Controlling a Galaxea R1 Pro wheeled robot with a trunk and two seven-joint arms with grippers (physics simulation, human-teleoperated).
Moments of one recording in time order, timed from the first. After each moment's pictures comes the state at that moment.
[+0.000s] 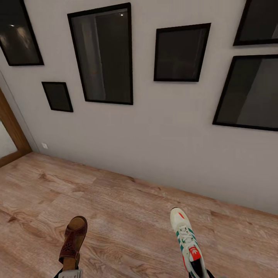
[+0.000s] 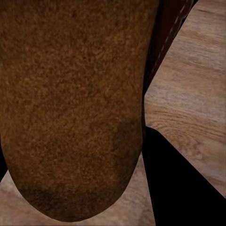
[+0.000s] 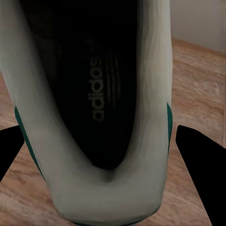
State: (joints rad) left arm -0.07 -0.02 0.37 -0.65 -0.19 -0.44 -0.19; right arm 0.00 -0.02 -0.19 -0.66 0.19 -0.59 0.12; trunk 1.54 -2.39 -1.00
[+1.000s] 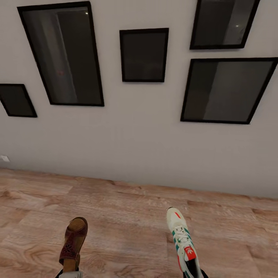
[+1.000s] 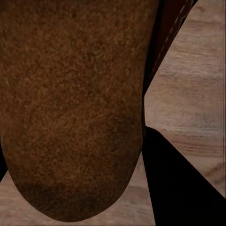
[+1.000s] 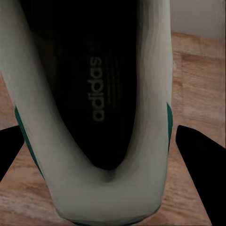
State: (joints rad) left arm -0.07 -0.02 0.37 -0.62 -0.19 -0.47 -0.19; right arm 0.00 0.02 -0.19 -0.66 0.19 -0.59 0.12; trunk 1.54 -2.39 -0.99
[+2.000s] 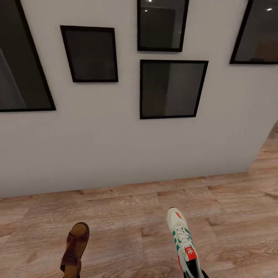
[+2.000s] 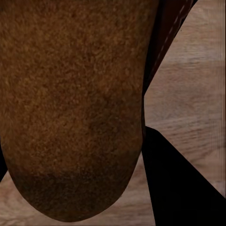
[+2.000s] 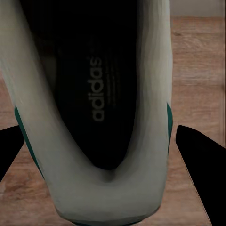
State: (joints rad) left arm -0.08 -0.02 0.36 -0.56 -0.19 -0.48 -0.19; right arm 0.00 0.02 -0.19 -0.66 0.19 -0.59 0.12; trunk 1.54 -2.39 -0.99
